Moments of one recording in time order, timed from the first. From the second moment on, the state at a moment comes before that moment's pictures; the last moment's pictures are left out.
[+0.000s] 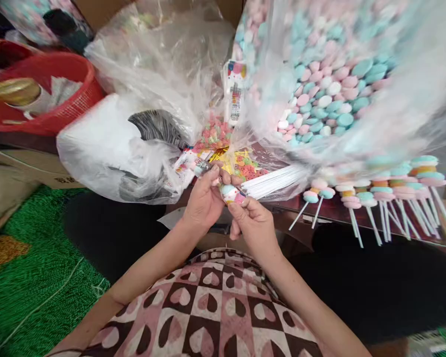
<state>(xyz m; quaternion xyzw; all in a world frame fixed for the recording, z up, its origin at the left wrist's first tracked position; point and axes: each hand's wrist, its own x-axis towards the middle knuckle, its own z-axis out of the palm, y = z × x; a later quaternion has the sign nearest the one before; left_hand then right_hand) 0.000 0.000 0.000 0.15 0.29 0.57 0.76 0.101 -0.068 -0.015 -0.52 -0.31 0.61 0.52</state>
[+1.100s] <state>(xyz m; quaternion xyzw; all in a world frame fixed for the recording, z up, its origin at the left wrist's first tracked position) -0.003 0.000 0.012 0.20 0.31 0.54 0.75 0.110 -0.072 0.005 -0.56 -0.49 0.57 0.35</state>
